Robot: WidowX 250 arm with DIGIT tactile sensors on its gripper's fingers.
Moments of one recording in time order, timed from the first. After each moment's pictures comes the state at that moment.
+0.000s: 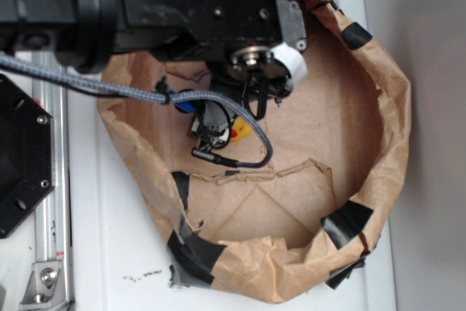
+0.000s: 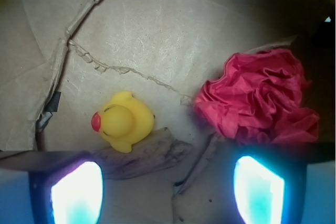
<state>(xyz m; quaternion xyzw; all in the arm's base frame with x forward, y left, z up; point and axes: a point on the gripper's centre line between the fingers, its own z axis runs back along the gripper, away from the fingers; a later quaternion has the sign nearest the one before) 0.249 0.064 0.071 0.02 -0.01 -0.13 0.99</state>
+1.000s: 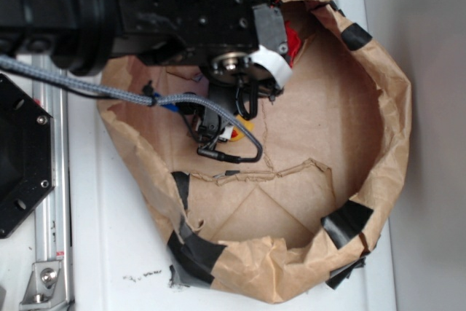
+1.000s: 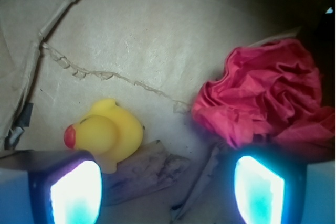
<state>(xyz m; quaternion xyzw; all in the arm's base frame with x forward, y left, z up) 0.249 0.070 0.051 0.03 -0.03 -0.11 0.99</state>
